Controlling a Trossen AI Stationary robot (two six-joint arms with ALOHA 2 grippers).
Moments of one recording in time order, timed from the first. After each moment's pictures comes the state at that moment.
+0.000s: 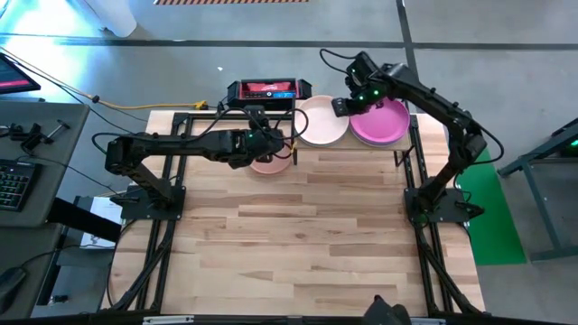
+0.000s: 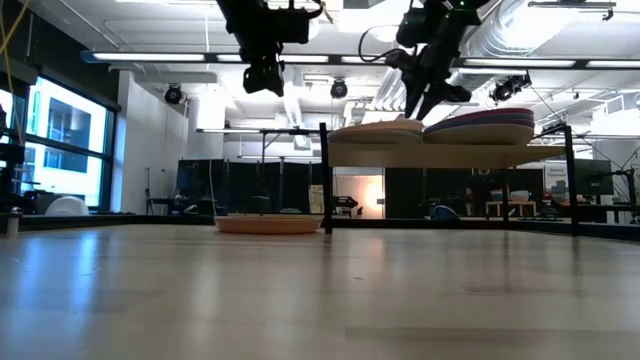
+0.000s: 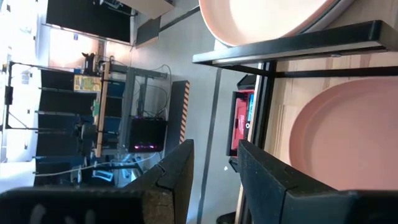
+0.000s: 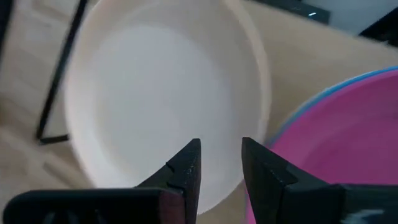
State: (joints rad) left arm 0.14 1.58 1.34 -0.58 -0.93 0.55; right arm -0.76 1.64 1.65 -1.13 -0.16 0.45
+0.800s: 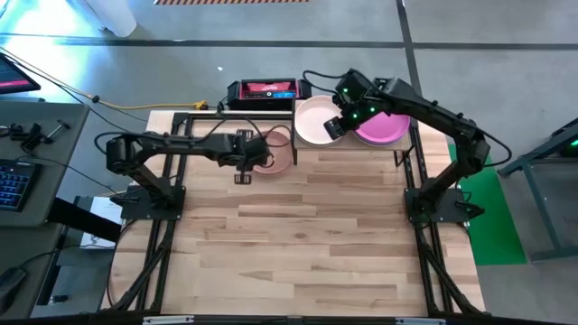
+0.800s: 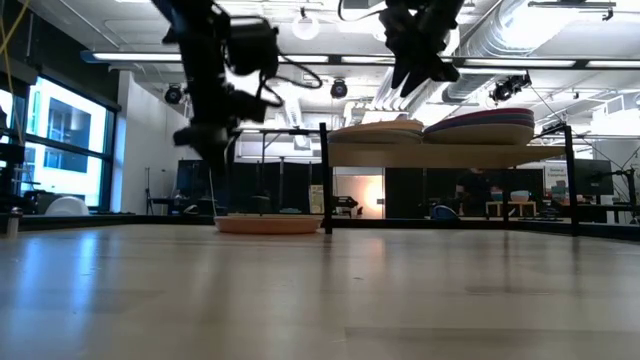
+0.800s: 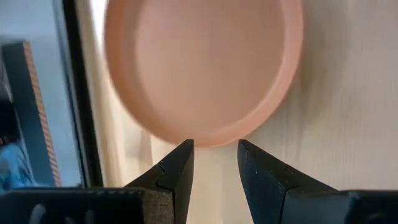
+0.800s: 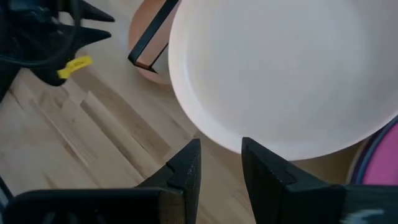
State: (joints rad) left arm 0.28 1.58 1.06 -0.75 -0.40 0.39; right arm -0.54 1.58 1.65 -1.14 -0.19 0.42
